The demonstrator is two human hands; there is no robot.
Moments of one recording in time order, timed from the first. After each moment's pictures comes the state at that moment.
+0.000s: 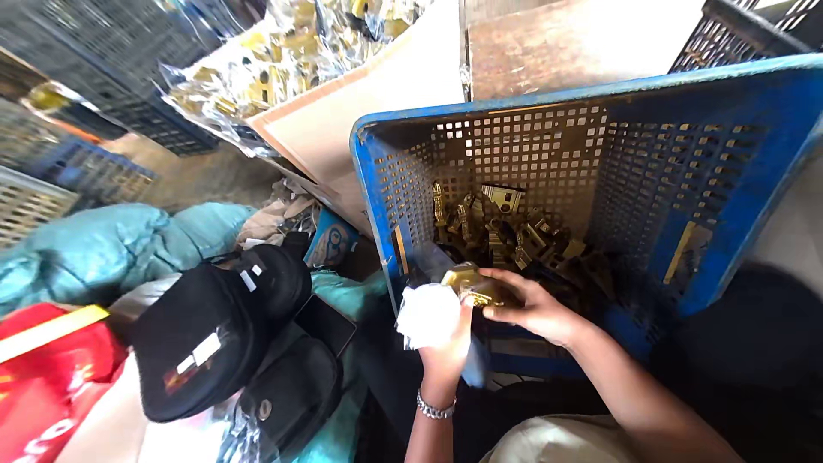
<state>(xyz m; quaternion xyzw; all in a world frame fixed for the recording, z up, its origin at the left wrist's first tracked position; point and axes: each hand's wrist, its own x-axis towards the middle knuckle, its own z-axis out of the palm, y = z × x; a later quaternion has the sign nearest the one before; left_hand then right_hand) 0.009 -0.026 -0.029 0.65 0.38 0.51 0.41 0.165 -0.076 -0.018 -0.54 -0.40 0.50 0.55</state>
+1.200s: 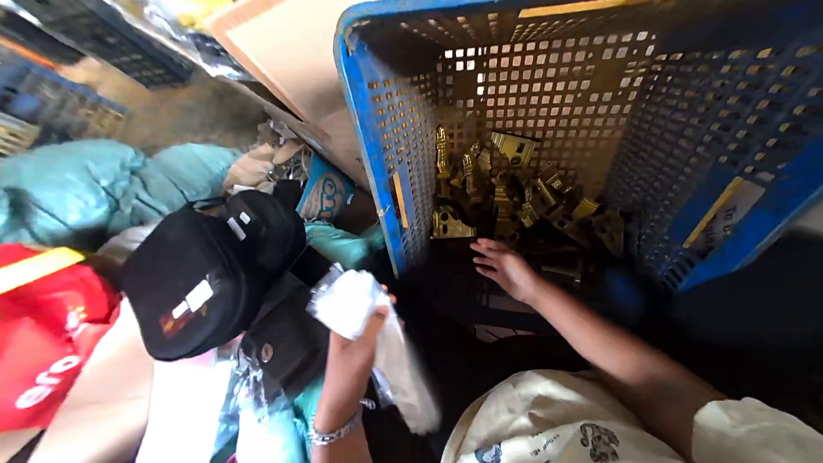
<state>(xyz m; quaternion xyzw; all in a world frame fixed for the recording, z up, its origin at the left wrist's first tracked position) -0.114 -0.011 0.010 0.60 0.49 0.35 0.53 0.141 -0.042 -0.091 -0.55 -0.12 0.62 0.55</state>
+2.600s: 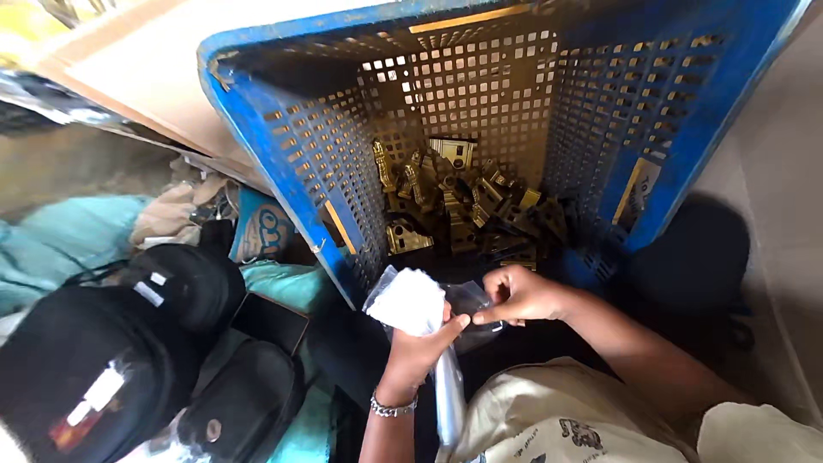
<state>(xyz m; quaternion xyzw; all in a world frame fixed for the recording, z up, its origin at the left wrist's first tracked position) -0.011 -0.036 -0.026 0.55 0.33 0.26 0.73 0.188 -0.121 -0.022 -0.58 -0.38 0.62 0.37</state>
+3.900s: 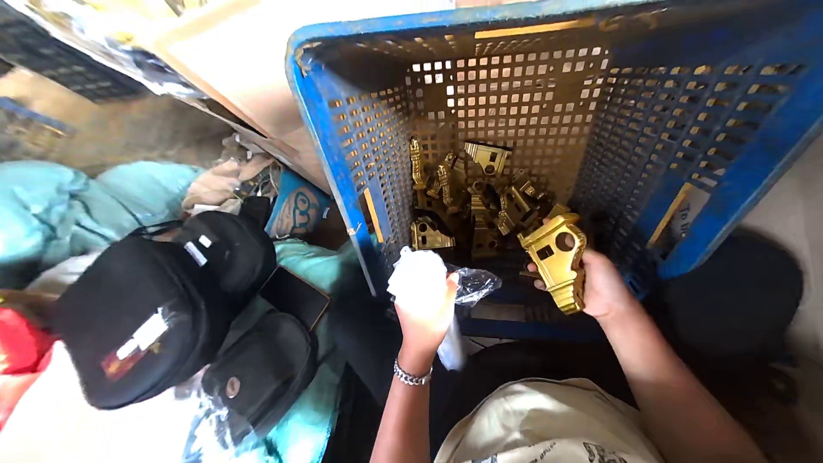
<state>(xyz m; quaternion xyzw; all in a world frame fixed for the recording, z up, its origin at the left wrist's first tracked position) 0.005 -0.020 -0.045 0.64 0.42 0.46 0.45 0.219 -0.128 -0.038 -0.50 0.01 0.54 0.68</state>
